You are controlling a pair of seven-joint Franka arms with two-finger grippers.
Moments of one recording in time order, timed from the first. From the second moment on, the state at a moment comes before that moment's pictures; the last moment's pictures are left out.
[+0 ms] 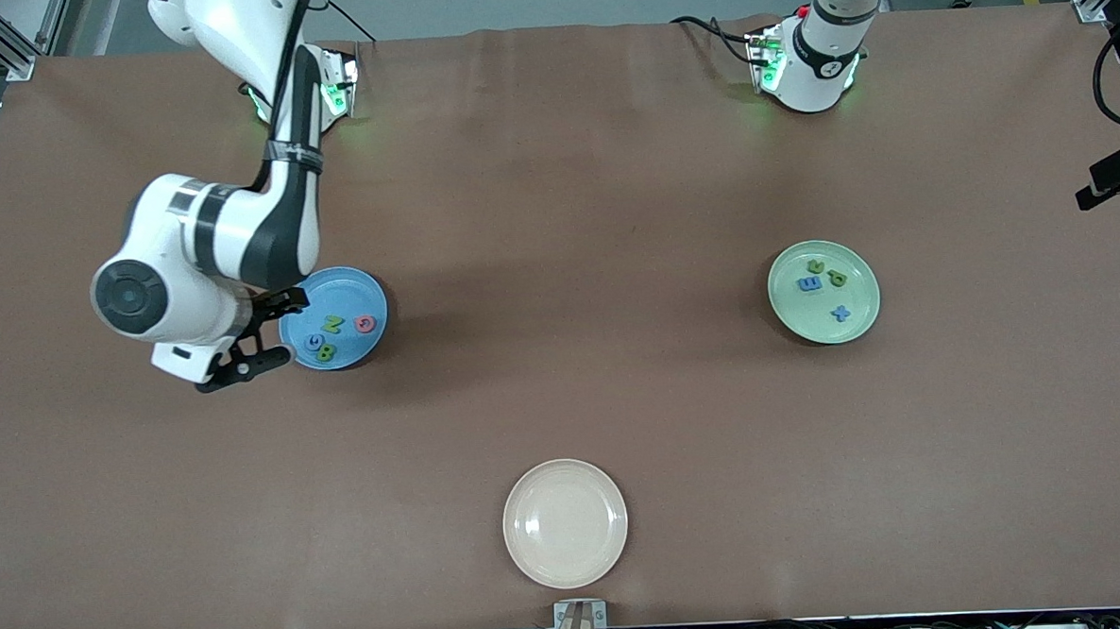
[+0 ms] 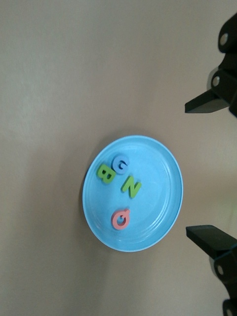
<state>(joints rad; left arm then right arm) 0.74 0.05 -0.62 -1.50 -0.03 1.53 0.15 1.21 0.77 -1.34 -1.75 0.61 1.62 -0.61</state>
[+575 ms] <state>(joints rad) 0.15 0.04 -0.12 -1.49 -0.03 1.53 0.06 1.08 0.77 -1.34 -1.61 0.61 1.52 -0.61</state>
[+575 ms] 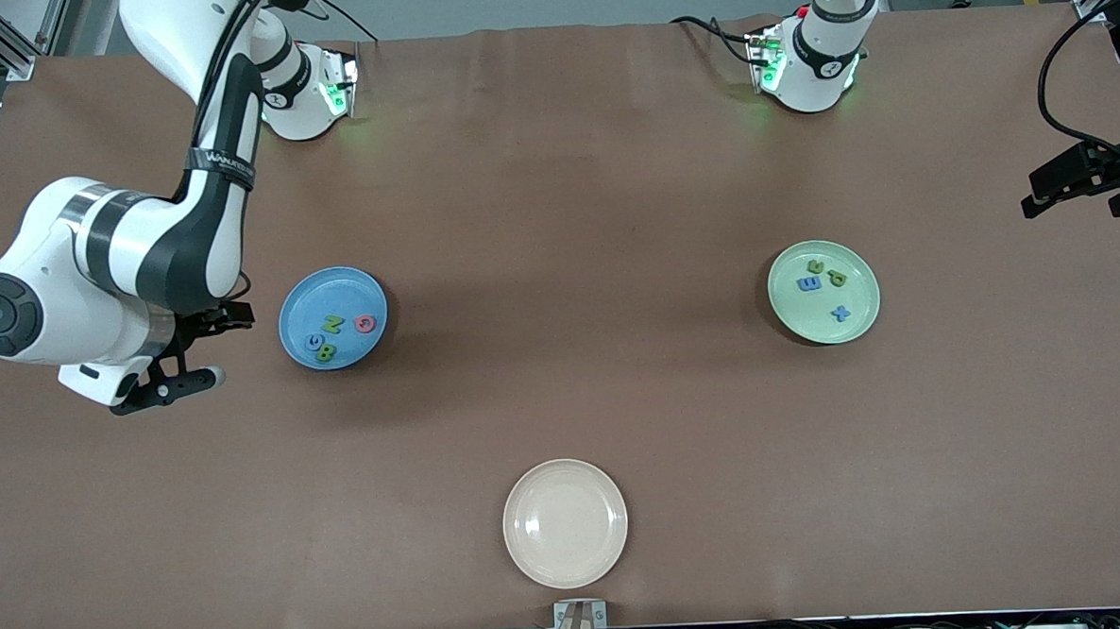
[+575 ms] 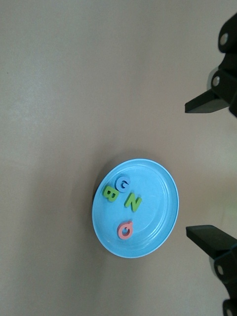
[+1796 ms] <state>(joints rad) 0.01 -0.01 0.04 -1.53 -0.03 1.50 0.06 0.57 0.36 -0.70 -1.50 0.21 1.51 -0.22</state>
